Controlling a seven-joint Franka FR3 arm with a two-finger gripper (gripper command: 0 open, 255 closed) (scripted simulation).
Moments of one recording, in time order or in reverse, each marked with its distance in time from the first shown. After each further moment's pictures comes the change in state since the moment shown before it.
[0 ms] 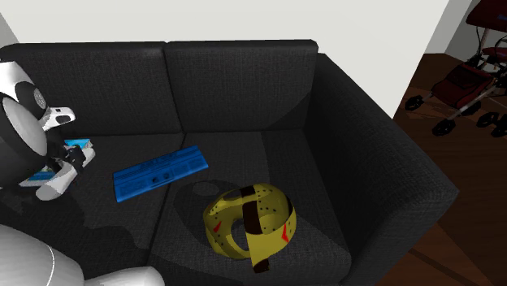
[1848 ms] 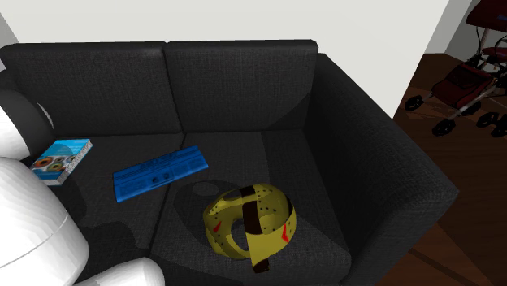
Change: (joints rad) arm 0.208 0.377 0.164 0.263 -0.165 0.082 0.445
